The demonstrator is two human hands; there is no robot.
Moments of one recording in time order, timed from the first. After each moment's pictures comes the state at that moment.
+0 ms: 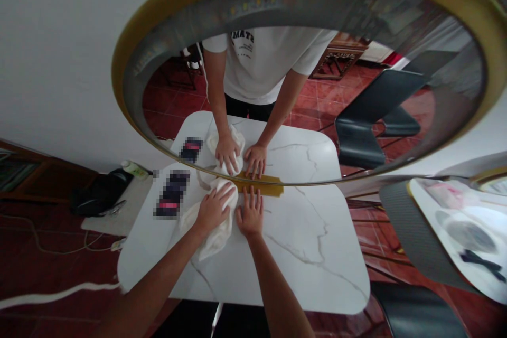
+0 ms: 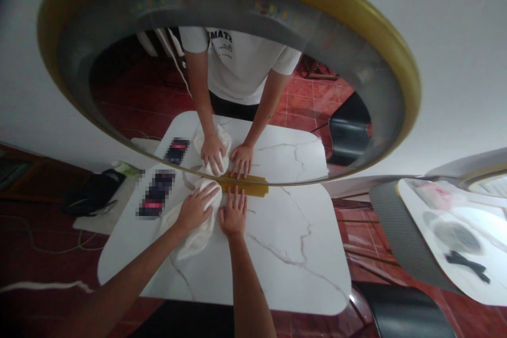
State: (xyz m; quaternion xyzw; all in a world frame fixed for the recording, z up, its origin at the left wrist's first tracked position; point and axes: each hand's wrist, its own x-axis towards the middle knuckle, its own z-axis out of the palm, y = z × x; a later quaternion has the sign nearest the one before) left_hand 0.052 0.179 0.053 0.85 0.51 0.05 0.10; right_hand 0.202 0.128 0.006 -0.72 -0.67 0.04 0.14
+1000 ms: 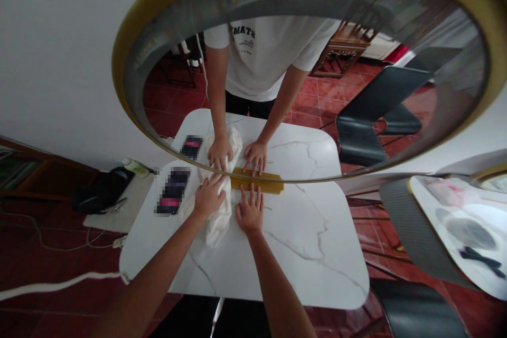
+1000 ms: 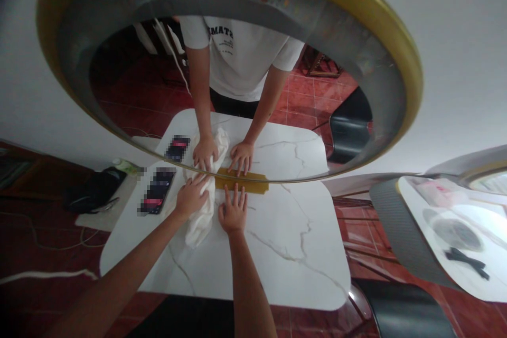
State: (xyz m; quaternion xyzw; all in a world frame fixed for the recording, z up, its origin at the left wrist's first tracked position) left_hand 0.046 0.206 0.051 0.80 0.60 0.05 0.08; right_hand 0.200 0.127 0.009 -0.72 -0.68 0.02 0.13
